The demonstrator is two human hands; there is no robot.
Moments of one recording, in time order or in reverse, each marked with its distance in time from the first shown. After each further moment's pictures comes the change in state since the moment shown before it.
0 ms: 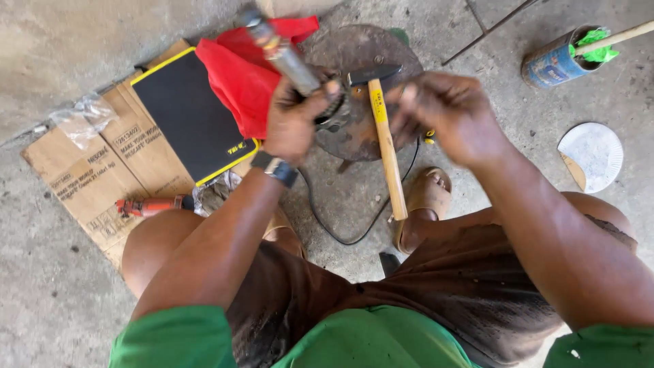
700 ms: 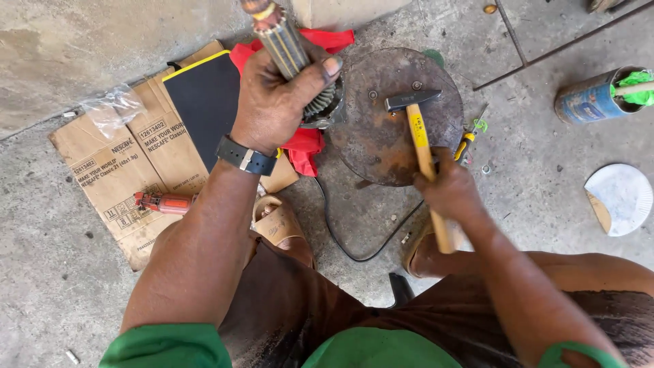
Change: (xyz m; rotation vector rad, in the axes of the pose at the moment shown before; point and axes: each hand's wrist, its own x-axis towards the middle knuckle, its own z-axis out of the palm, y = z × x) left_hand 0.038 0.092 -0.048 0.270 -0.078 0.176; right_hand -0.035 0.130 0.014 -0.963 0.336 0.242
